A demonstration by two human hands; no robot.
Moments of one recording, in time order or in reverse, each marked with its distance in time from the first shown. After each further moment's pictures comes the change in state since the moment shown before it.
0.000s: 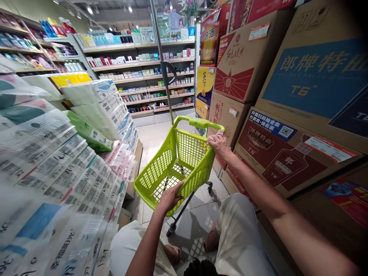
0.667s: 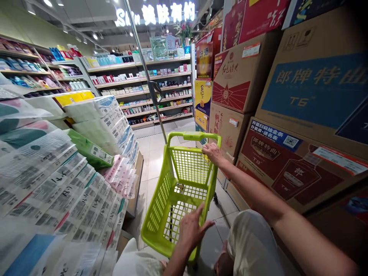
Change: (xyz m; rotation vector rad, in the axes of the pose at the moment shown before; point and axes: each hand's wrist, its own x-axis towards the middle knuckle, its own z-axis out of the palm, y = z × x) left_hand -0.009 0.066 0.021 -0.045 0.017 -0.098; right_hand 0.050 -0.030 0.007 0.024 -0.017 -0.039
